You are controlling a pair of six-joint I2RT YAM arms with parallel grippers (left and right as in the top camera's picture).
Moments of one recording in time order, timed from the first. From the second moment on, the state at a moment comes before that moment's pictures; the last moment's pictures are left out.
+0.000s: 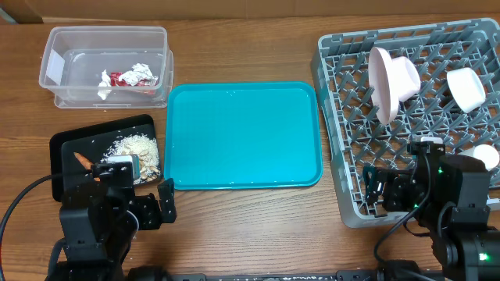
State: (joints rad) left arm 0.05 0.61 0.96 -1.10 0.13 -0.09; right arm -0.01 0.72 0.95 -1.09 -0.18 0.12
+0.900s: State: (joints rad) left arm 0.05 0.61 0.95 -1.10 0.13 -0.09; right arm -0.01 0.15 0.42 -0.33 -0.17 0.07
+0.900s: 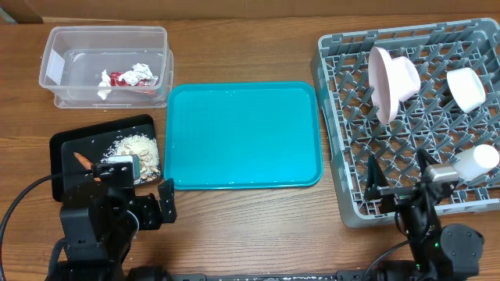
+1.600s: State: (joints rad) left arm 0.05 0.61 0.95 -1.10 0.13 -0.09; right arm -0.01 0.01 0.02 0.01 -0.25 -0.05
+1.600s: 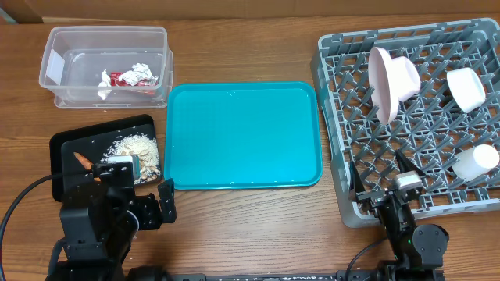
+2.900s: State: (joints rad) left arm 0.05 0.41 0.75 -0.82 0.02 -0.04; right arm -0.01 0.01 0.02 -0.01 -0.25 -0.06
